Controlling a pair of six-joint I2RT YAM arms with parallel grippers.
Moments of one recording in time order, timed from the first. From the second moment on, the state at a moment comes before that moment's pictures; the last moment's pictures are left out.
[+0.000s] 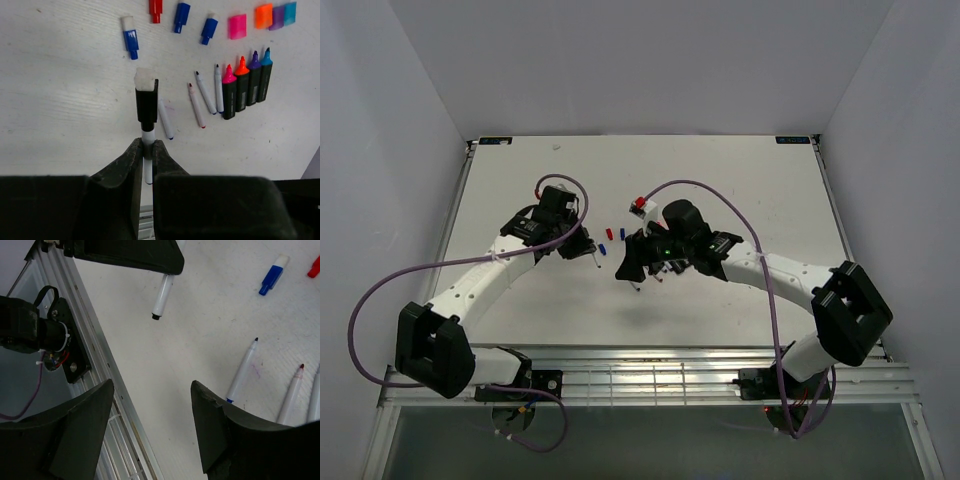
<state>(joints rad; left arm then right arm) -0.42 1.32 1.03 -0.65 -0.01 -0.82 0.83 1.50 0.99 -0.03 -0.49 0.31</state>
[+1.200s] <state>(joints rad) -0.48 1.32 1.05 -0.57 0.15 -0.89 0.87 1.69 0.99 0.24 -0.37 0.43</state>
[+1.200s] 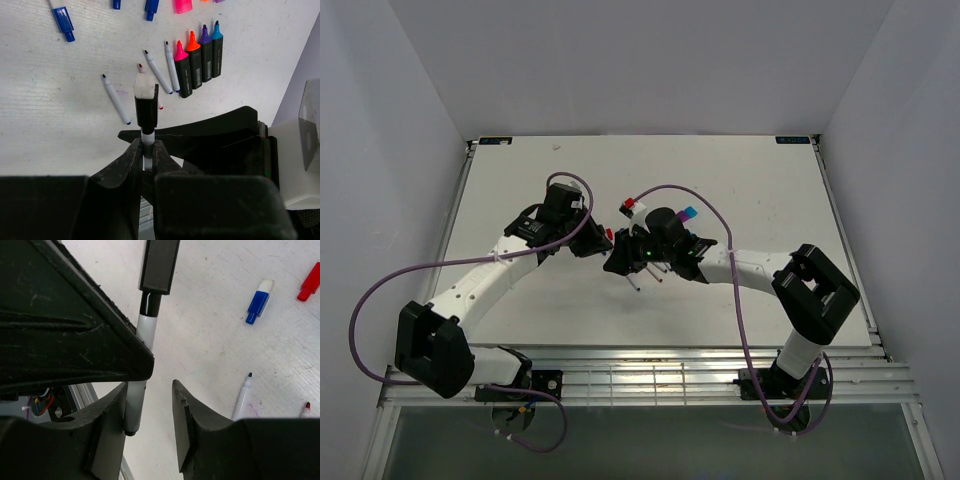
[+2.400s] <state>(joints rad) -0.49 1.29 1.01 -0.54 0.14 -0.88 0.89 1.62 0.94 0.32 -0.22 0.47</state>
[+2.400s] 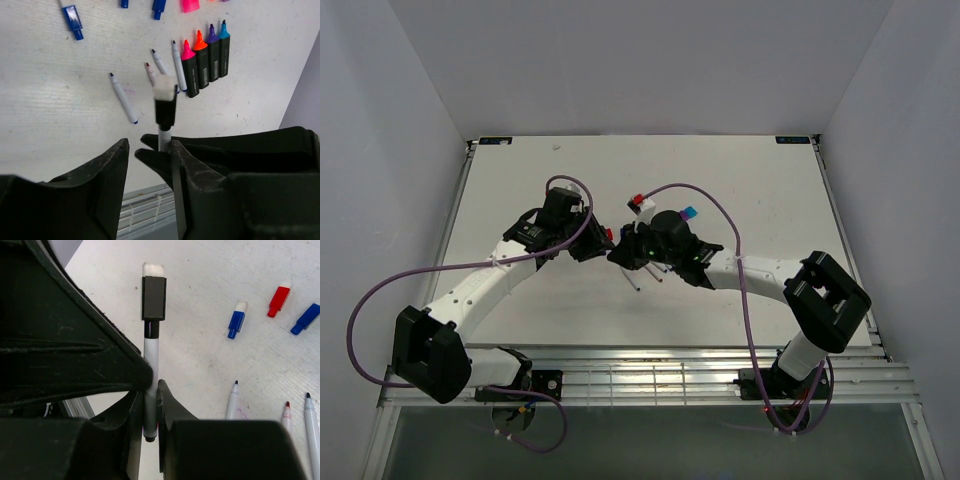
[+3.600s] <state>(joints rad) -0.49 1.35 1.12 -0.63 0.06 -0.87 0.93 1.59 0.89 0.31 -0.22 0.48</state>
